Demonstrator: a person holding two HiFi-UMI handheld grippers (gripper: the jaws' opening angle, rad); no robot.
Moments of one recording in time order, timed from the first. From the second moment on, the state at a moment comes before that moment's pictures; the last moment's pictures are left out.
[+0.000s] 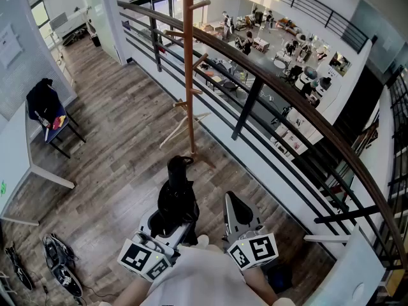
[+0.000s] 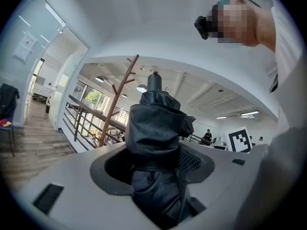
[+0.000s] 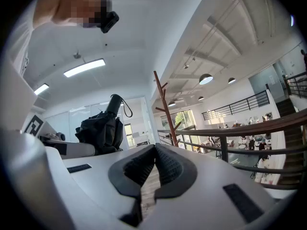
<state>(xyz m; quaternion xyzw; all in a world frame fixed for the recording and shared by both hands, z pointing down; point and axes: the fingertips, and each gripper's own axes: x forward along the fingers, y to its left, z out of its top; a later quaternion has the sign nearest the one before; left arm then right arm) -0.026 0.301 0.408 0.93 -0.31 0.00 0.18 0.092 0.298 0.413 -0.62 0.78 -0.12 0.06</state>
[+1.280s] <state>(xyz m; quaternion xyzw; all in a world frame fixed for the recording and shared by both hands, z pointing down) -0.063 0.141 0.404 0.93 -0.31 0.00 0.19 0.049 0.147 0.410 -0.60 0.78 -0.13 0.06</state>
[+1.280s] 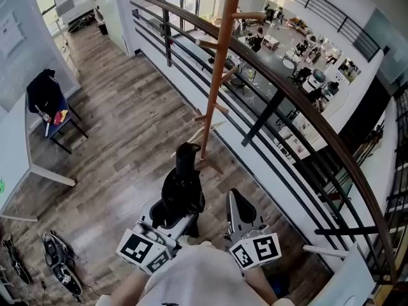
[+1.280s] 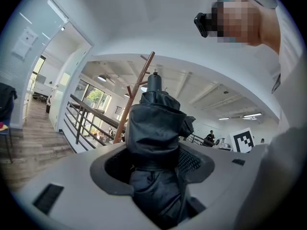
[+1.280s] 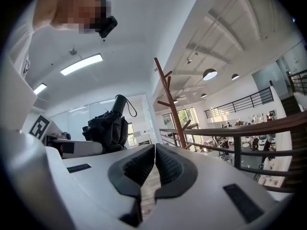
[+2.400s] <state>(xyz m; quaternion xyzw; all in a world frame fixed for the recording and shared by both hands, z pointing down) -0.023 -0.044 0.370 0.96 -0.23 0.01 0.17 0.086 -0.042 0.363 -0.65 0.75 -0.09 0.09</state>
